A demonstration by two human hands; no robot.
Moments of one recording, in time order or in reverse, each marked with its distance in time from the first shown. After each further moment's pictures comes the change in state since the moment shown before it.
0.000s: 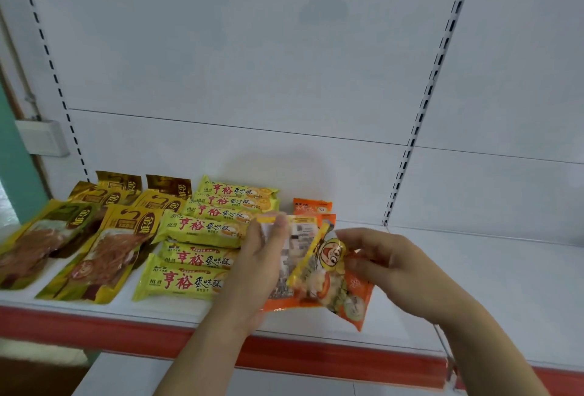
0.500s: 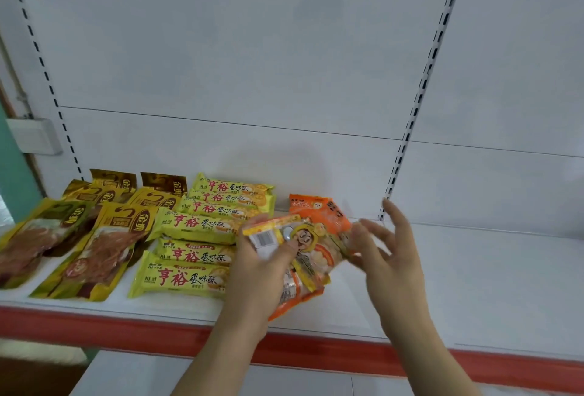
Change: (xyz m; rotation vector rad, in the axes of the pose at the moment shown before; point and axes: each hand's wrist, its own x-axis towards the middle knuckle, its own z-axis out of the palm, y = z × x) left_hand 0.001 -0.023 0.009 0.071 0.251 0.020; right_hand -0.001 0.010 0.046 0.429 0.669 0.050
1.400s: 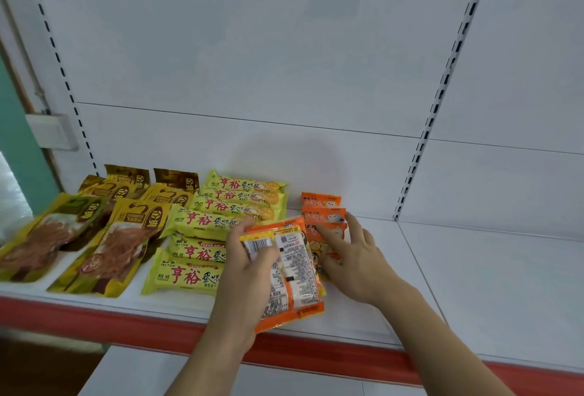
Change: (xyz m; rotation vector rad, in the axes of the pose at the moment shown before) left_hand -0.001 0.004 -0.028 0.032 0.041 -0.078; right_hand 0.060 0.057 0.026 -1.182 -0.601 -0.149
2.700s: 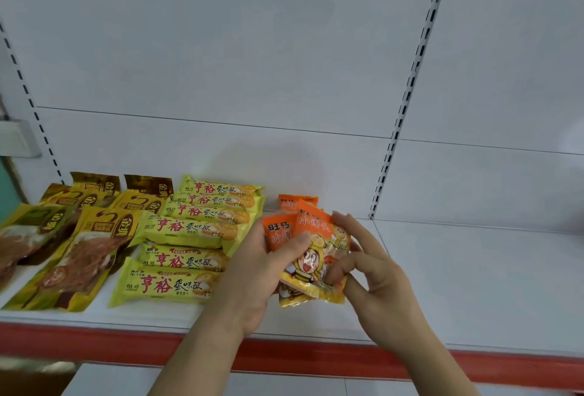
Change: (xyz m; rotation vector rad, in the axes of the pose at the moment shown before) left_hand 0.005 0.015 0.036 -0.175 -0.359 -0.009; right_hand -0.085 0.001 -0.023 0.852 0.415 -0.297
